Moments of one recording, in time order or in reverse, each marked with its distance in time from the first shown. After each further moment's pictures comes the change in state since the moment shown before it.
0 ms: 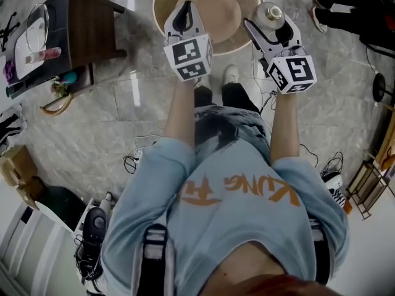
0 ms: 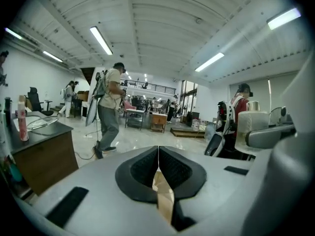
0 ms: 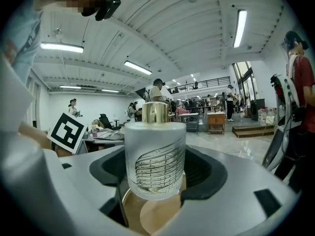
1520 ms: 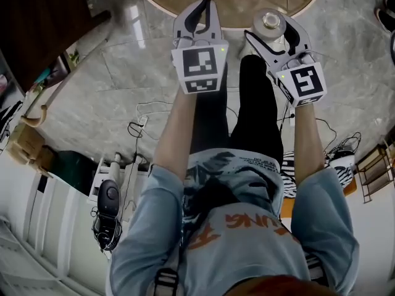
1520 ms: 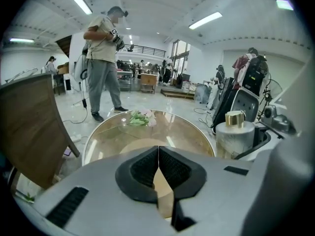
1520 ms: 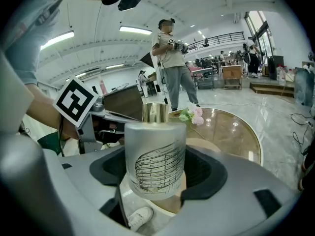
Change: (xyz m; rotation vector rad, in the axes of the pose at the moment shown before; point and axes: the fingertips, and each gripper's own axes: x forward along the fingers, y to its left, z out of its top) left arm 0.099 0.029 -0.339 0.097 0.424 -0.131; right arm 0.092 0.019 -0.374 0.107 0.394 0.224
